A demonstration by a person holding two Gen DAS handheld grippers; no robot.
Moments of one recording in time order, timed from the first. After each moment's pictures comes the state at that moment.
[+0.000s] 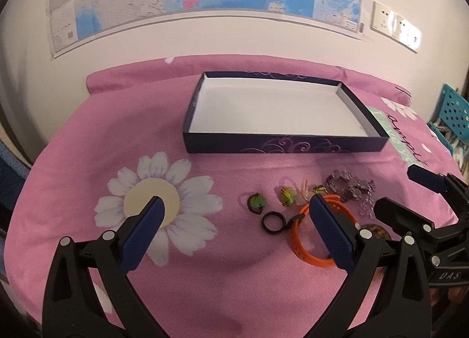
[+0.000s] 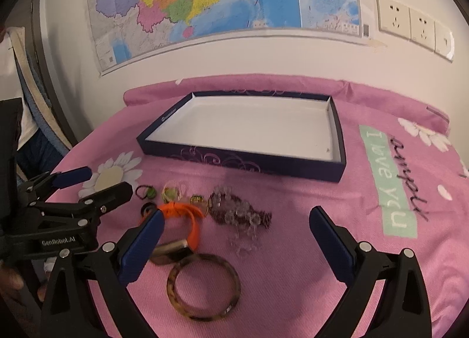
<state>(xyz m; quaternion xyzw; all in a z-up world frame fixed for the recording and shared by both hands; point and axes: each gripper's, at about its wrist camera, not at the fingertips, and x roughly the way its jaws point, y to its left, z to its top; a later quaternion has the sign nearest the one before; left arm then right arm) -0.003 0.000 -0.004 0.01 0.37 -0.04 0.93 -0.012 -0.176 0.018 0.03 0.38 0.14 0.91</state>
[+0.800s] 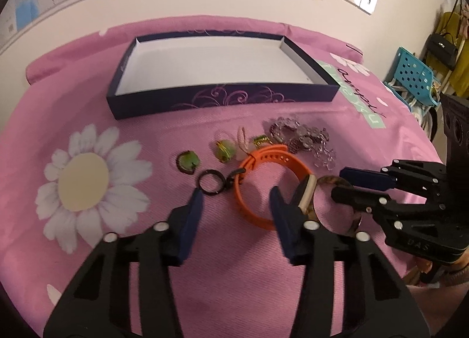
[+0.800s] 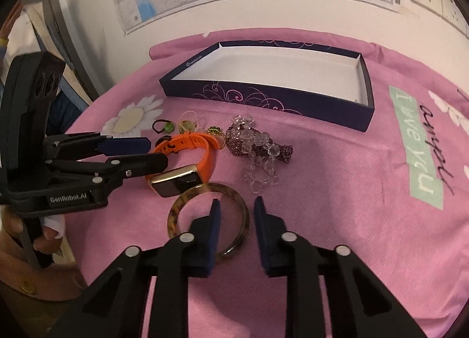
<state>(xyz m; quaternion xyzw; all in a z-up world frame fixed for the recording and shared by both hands) 0.000 -0.024 -0.034 0.01 0.44 -0.18 0.88 -0.030 -0.178 -0.012 -0.01 0.45 0.22 0.87</state>
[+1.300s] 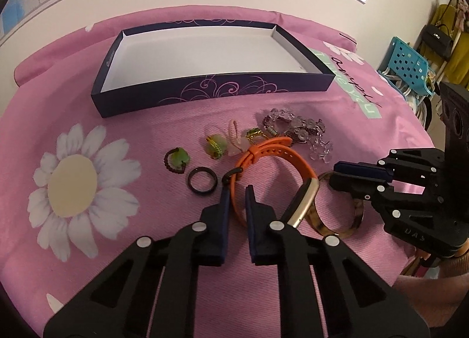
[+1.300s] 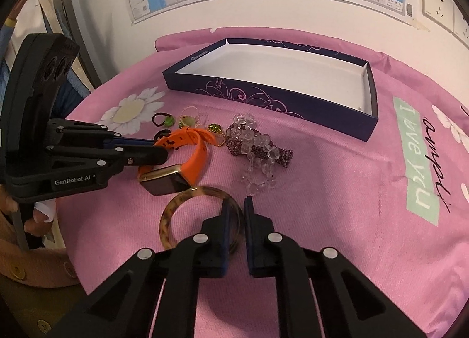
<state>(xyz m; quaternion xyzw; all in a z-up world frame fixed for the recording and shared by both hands) 0.004 -0.029 -0.037 0.02 0.46 -0.20 0.87 -0.028 -0.176 -0.012 -0.04 0.45 0.23 0.86</state>
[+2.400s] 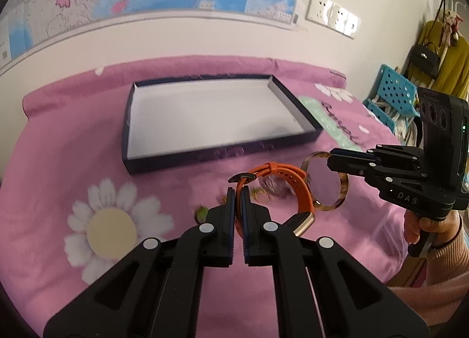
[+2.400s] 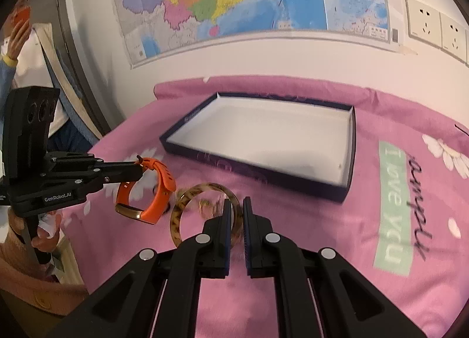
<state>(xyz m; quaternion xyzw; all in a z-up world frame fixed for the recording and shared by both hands) 0.012 -0.003 0.026 0.01 0.39 -0.21 0.90 0.008 -0.200 0.038 0.02 0.38 0.24 0.89</state>
